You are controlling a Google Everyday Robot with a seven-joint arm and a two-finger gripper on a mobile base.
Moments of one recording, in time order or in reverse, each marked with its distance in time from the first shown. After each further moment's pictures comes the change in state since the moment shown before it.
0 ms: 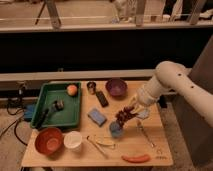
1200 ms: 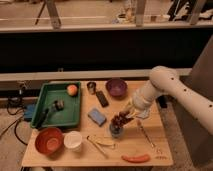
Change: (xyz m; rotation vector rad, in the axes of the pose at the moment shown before) arm -0.010 0.007 0.030 -0.041 -0.040 -0.013
